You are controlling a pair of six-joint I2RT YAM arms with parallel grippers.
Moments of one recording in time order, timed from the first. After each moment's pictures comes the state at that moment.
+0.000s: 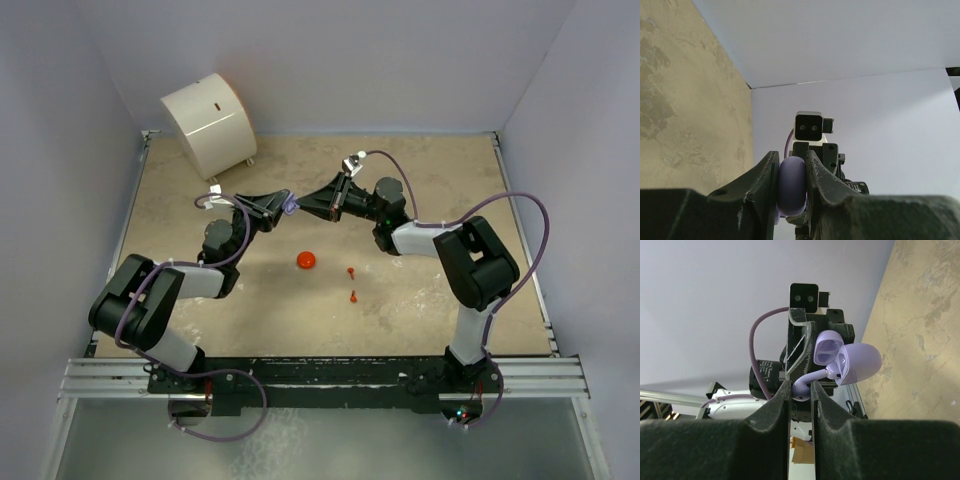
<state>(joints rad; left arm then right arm) -0.39 1.55 0.47 1.21 0.05 -1.49 0.50 1.88 0.98 1.02 -0.73 1.49</state>
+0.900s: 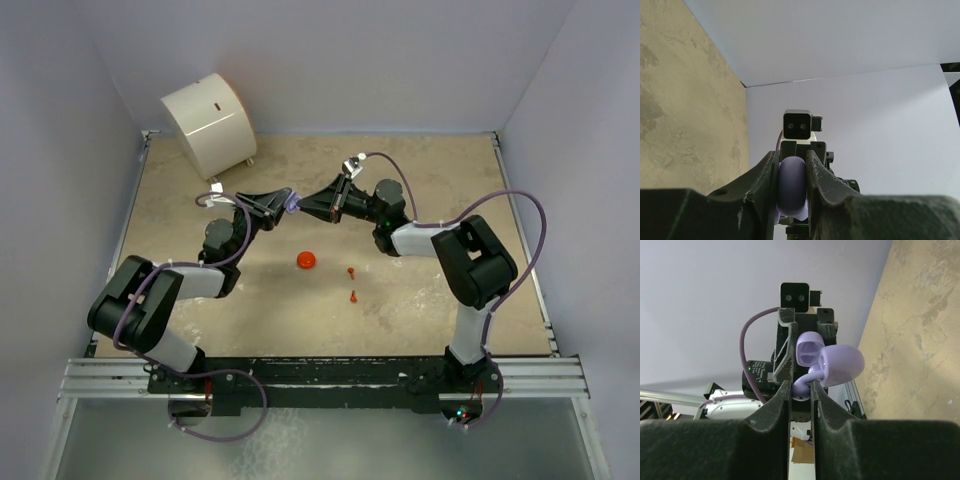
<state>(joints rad) -0.40 1.54 0.48 1.21 0.05 -1.49 0.50 1.89 0.97 1.05 -0.73 1.50</state>
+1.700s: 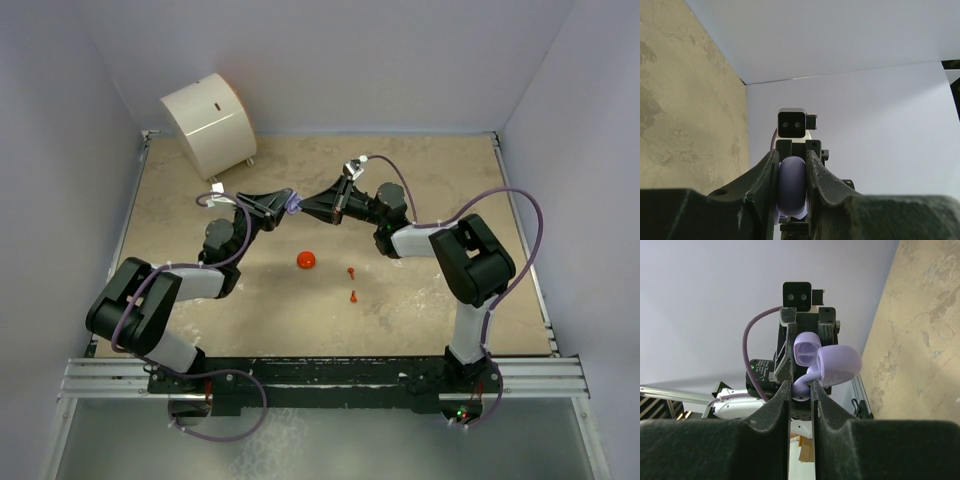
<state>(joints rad) -0.41 1.52 0.48 1.19 0.05 -1.49 0.50 1.91 0.95 1.13 -0.74 1.56</state>
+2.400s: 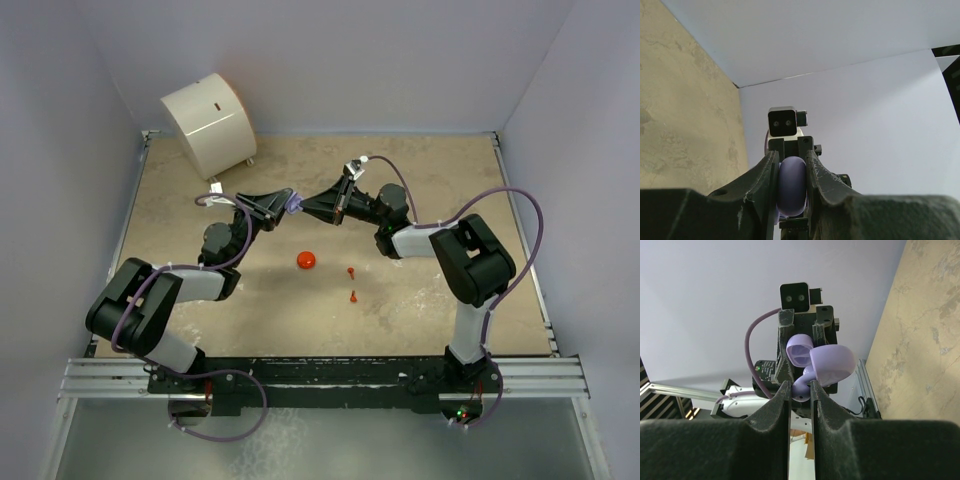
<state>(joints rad) -0.42 1.52 0.46 1.27 0.05 -1.45 0.50 1.91 0.94 1.17 -0.75 1.60</state>
